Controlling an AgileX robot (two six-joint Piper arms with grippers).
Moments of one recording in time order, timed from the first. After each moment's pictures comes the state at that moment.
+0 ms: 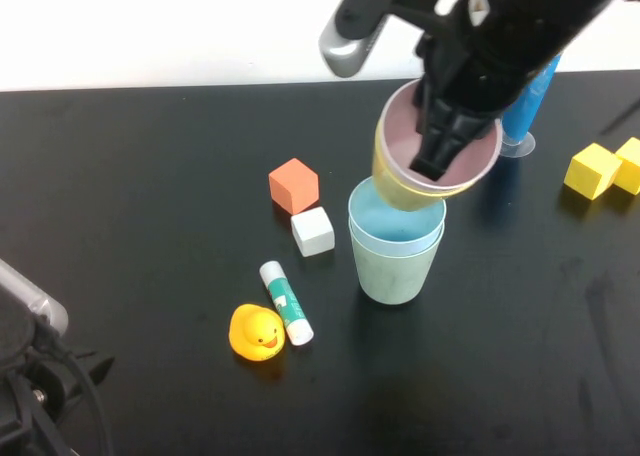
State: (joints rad) right arm 0.71 1.78 -1.95 -0.19 1.30 -0.41; left arm -0.65 0.69 -0.70 0.23 0.76 -0.14
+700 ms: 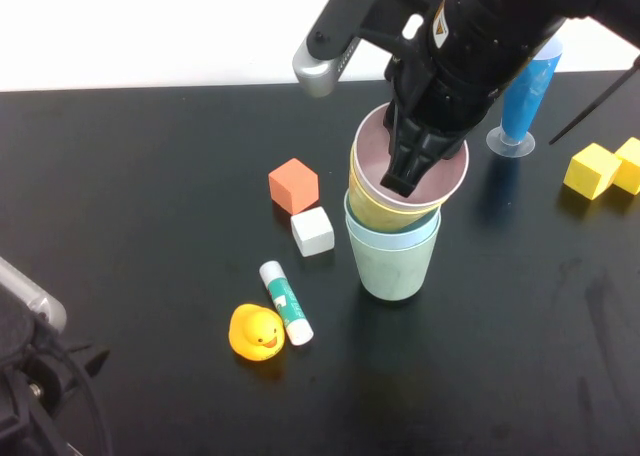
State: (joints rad) right arm 0.71 1.84 -1.97 -0.13 1.30 -0.41; left arm -0.65 0.69 -0.70 0.26 0.76 -0.14
